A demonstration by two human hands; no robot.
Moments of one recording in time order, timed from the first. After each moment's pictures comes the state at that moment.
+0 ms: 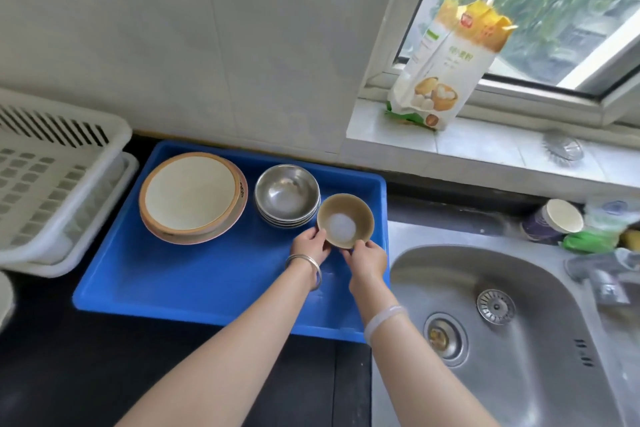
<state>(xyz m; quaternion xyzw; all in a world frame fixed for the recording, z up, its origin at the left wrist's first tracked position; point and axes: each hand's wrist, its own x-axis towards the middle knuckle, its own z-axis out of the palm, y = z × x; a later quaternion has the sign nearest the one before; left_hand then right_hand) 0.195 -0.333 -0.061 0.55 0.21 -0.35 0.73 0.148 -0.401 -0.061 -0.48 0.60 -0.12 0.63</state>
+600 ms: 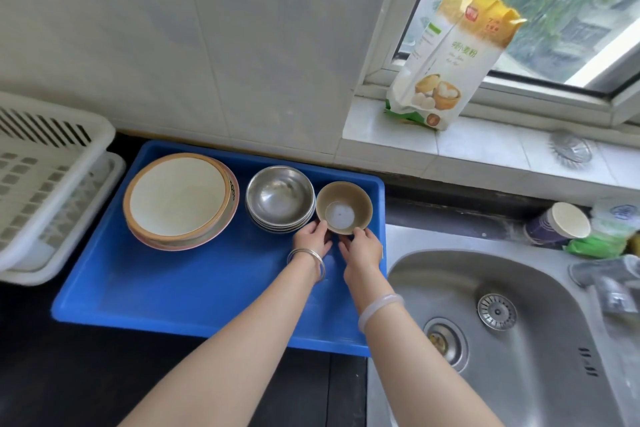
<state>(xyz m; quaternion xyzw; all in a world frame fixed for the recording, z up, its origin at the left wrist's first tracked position) 0.210 -0.358 -0.072 0.53 0.22 -0.35 0.74 0.173 -0.416 -0.068 -0.41 0.58 -0.14 0.69</state>
